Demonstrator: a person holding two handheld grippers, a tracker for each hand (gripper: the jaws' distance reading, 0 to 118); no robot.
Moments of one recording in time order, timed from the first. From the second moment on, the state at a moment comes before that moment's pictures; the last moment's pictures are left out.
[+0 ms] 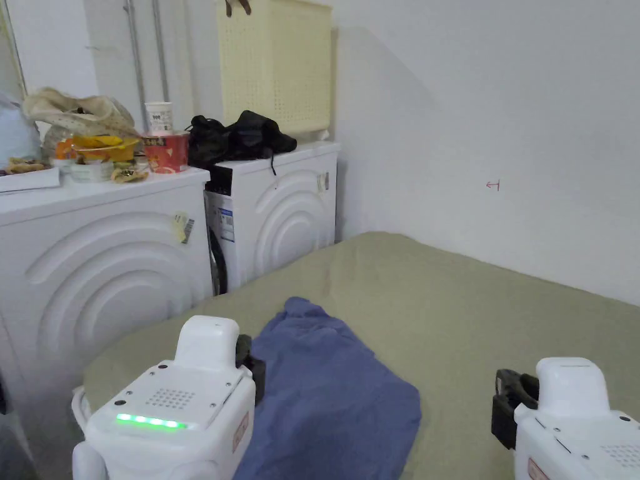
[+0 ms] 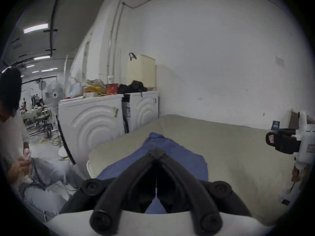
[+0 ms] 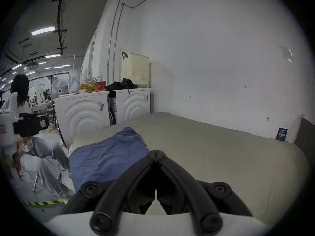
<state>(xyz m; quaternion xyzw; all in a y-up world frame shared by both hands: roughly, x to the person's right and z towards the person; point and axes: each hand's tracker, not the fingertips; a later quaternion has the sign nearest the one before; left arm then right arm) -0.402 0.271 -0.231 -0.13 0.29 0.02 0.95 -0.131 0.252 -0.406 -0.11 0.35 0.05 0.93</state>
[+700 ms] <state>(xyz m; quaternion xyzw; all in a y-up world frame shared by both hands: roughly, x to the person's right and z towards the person) -0.518 0.120 -0.551 -0.62 0.04 0.11 0.78 -0.174 0.202 -0.487 -0.17 0.34 0.05 0.93</state>
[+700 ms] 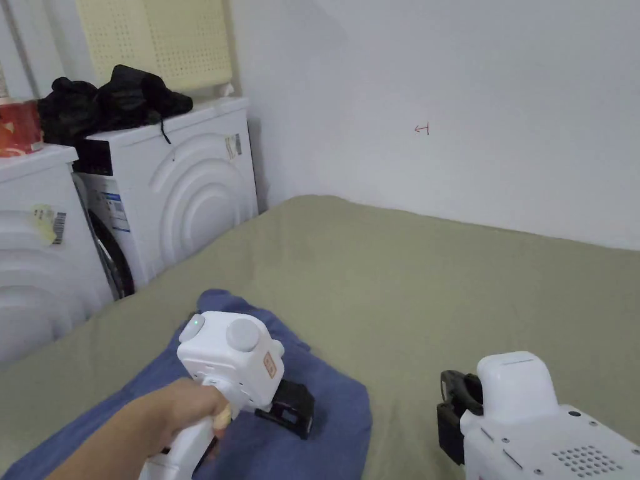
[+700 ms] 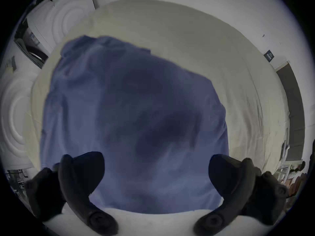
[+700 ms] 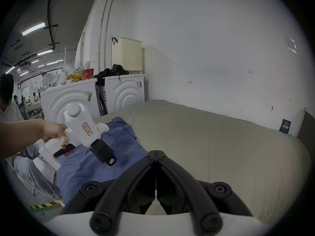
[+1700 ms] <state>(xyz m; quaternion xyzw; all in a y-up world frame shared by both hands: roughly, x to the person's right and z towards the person) -0.285 0.346 -0.557 -0.44 -0.14 0.01 0.89 0.059 0.233 -0.422 -0.18 0.15 0.06 0.97</state>
